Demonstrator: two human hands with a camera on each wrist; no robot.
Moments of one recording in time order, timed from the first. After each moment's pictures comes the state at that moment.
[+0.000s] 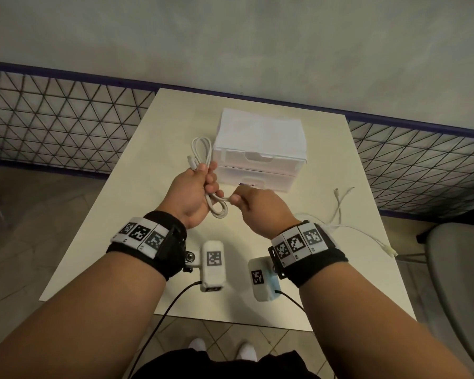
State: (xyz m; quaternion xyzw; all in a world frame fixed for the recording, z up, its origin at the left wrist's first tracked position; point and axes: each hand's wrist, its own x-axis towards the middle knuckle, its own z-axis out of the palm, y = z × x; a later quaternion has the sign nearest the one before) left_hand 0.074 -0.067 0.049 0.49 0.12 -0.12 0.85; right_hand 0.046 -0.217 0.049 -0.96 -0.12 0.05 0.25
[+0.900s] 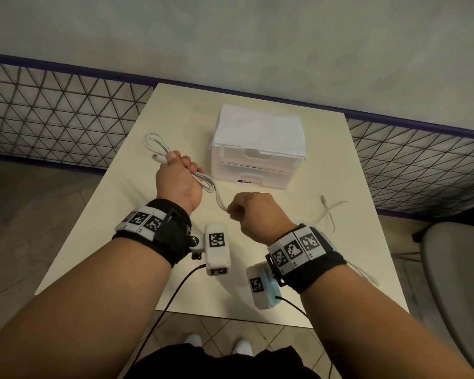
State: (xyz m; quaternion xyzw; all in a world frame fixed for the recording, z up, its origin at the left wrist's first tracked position) left_hand 0.098 -0.067 0.047 0.34 0.27 0.06 0.90; right_hand 0.033 -0.214 0.052 -0.95 -0.12 0.11 0.25
